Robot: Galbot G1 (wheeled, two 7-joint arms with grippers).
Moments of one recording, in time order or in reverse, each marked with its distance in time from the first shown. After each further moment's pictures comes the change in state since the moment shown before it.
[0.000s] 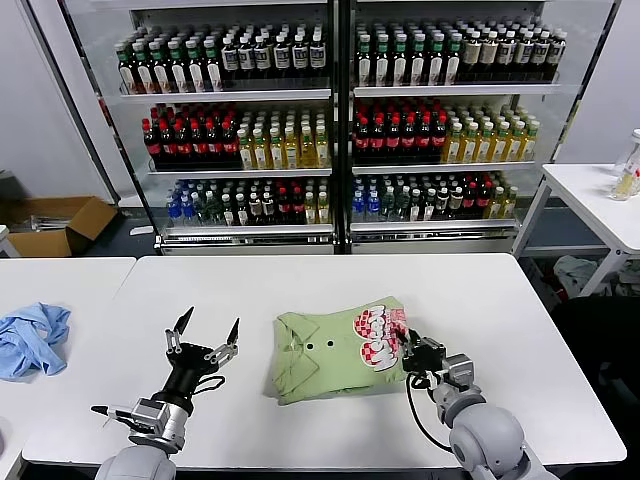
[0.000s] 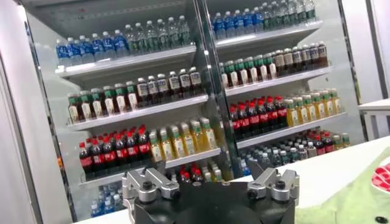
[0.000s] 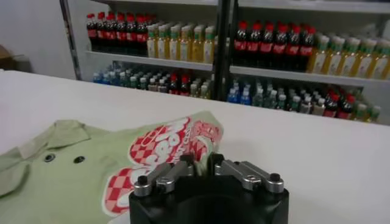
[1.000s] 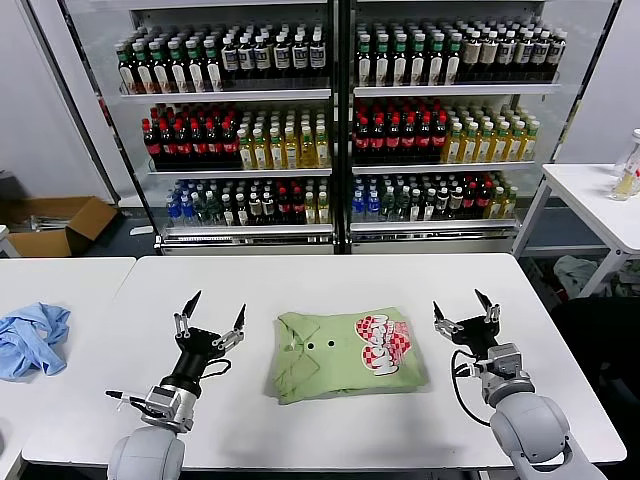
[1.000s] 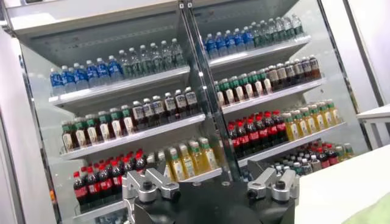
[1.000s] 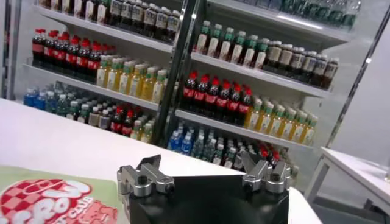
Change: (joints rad) left arm -0.101 -0.023 0.009 0.113 0.066 -0.129 0.037; right arm -0.007 -0.061 0.148 -0.045 -0.147 0.182 -0.011
